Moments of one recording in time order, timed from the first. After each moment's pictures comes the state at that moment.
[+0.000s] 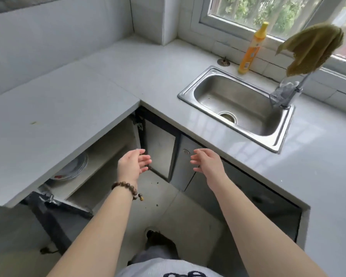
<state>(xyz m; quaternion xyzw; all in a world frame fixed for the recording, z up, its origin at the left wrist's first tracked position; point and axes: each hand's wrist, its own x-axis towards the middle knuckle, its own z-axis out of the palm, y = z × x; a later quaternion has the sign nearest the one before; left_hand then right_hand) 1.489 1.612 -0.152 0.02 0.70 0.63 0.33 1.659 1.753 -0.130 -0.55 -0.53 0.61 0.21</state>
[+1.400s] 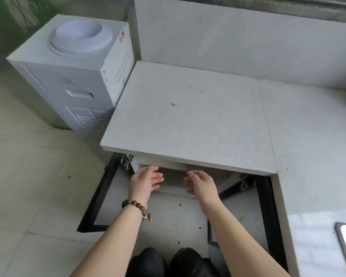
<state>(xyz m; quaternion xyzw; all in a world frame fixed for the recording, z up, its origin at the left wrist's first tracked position) 1.375 1.551 -0.212 -0.36 0.58 0.73 0.03 1.354 1.719 -0.216 -0.22 -0.72 0.63 -0.18</state>
